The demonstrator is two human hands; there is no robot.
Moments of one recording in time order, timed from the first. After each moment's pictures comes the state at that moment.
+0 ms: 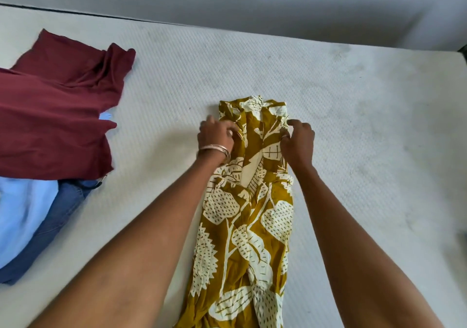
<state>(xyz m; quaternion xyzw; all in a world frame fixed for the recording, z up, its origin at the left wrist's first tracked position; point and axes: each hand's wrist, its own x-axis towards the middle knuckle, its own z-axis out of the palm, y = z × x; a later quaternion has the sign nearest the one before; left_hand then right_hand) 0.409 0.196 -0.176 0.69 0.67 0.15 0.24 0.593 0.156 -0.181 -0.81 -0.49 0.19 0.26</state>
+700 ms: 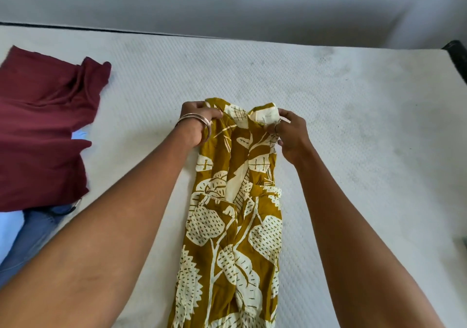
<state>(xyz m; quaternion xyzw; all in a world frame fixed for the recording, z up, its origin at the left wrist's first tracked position) 0.429 0.267 -0.143 0.38 0.69 0.29 0.55 0.628 0.190 -0.152 -0.65 -0.27 0.51 0.49</state>
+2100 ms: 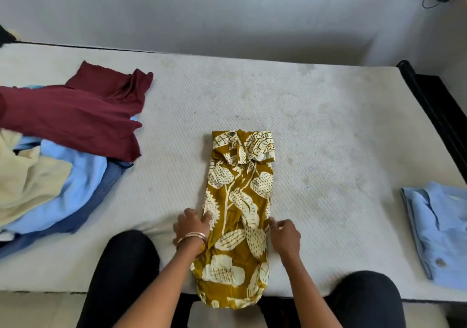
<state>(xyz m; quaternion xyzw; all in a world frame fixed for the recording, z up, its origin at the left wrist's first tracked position) 0.319 -0.071 -0.187 0.53 0.78 -0.02 0.33 0.536 -0.136 -0.183 -0.88 -0.25 0.37 0.19</state>
